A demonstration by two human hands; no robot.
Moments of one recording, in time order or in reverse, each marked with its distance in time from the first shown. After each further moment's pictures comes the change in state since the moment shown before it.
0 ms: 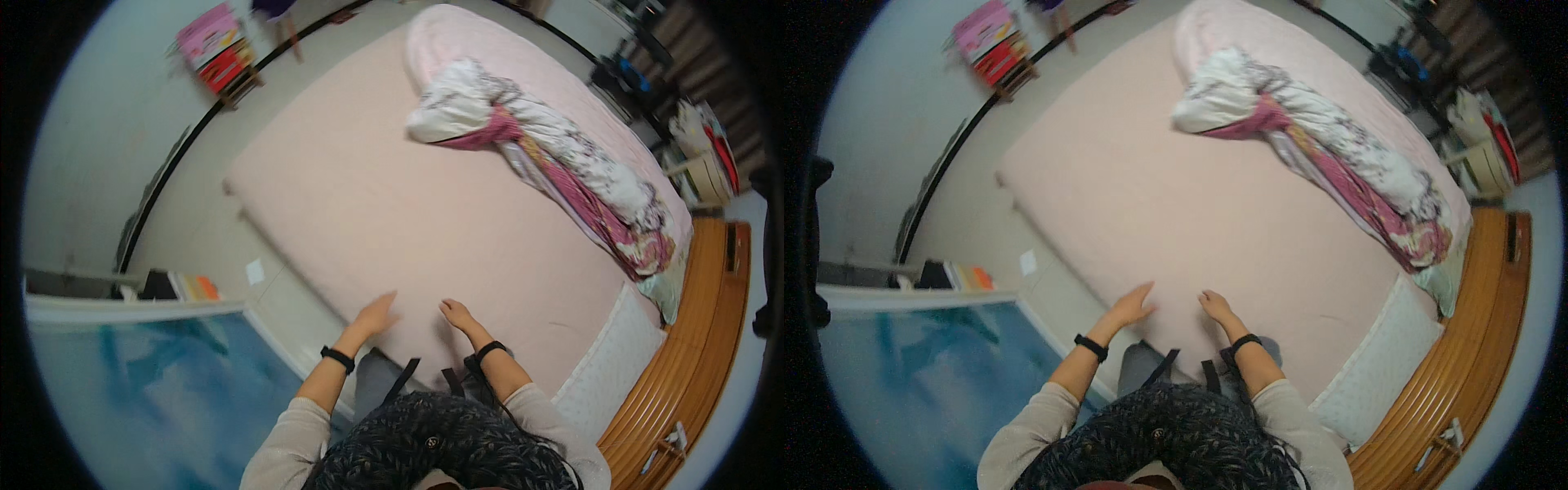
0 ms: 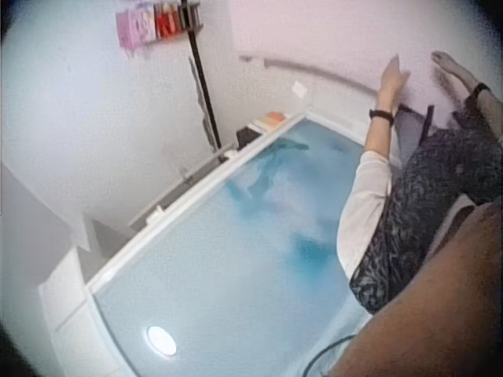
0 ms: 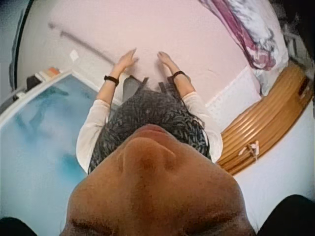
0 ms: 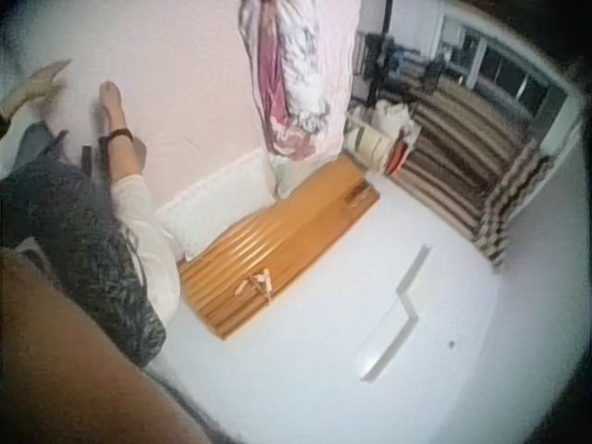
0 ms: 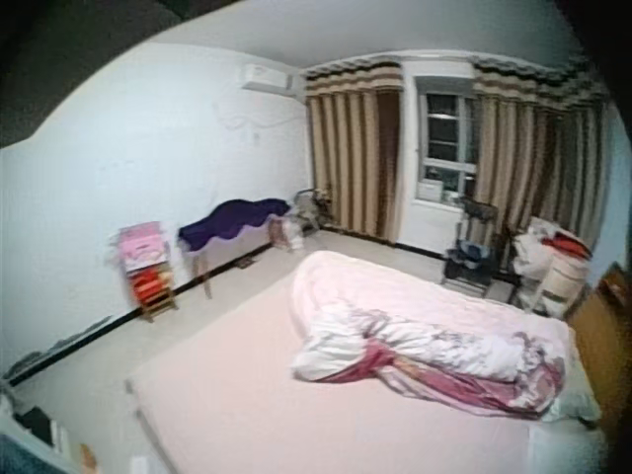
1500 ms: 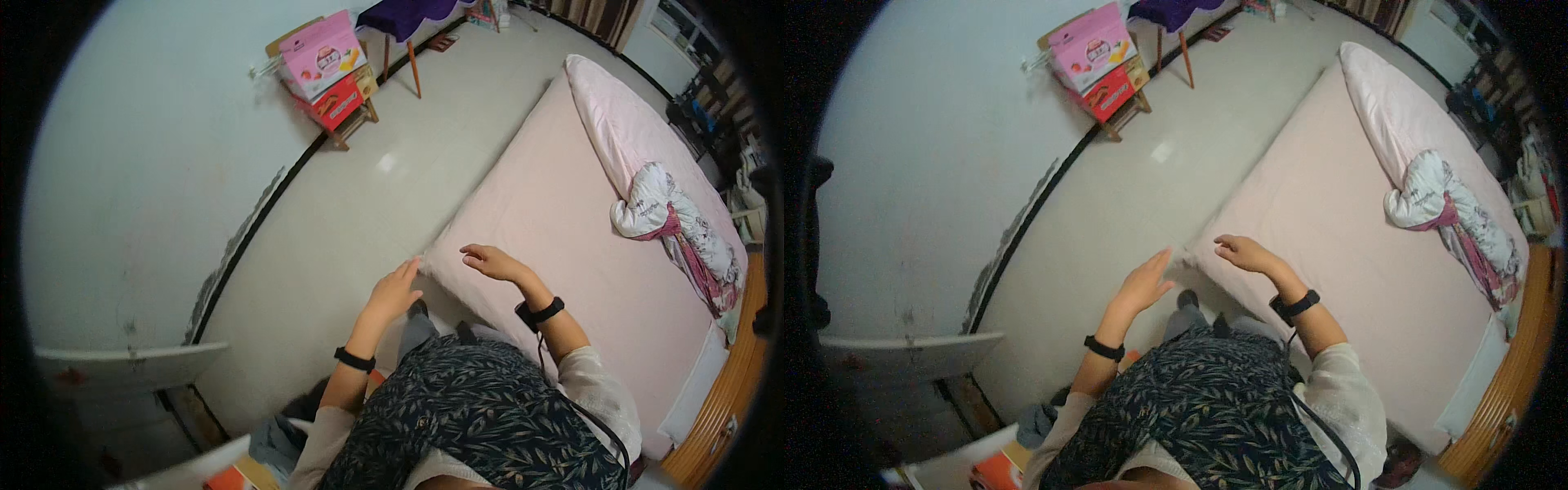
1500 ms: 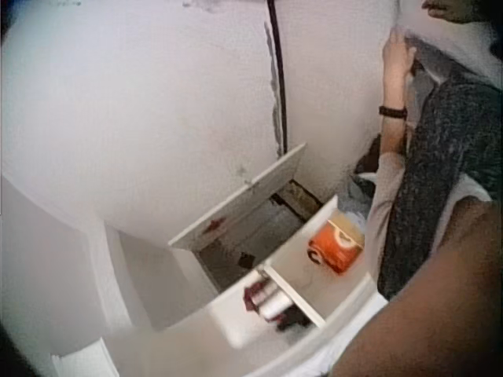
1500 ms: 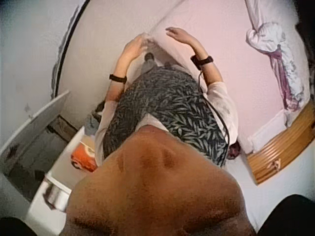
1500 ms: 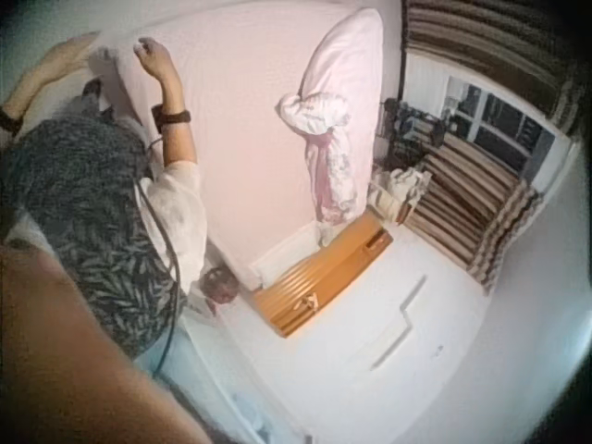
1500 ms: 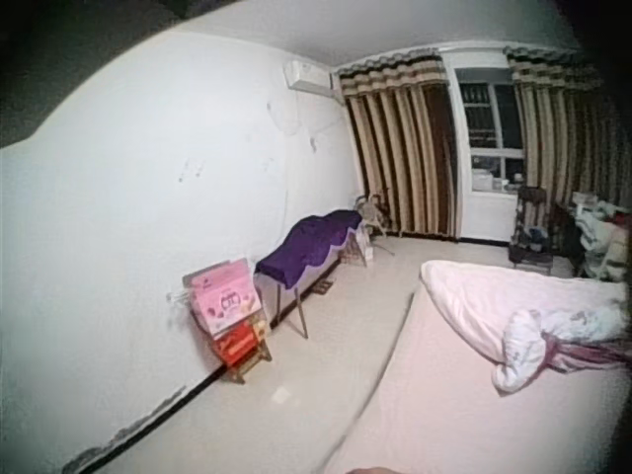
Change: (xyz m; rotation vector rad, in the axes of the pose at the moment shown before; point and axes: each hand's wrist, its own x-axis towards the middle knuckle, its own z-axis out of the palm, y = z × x) left_hand -0.084 -0.436 -0.731 0.246 0.182 0.043; right_hand 0.372 -0.823 0.166 -0.032 -0.119 -0.429
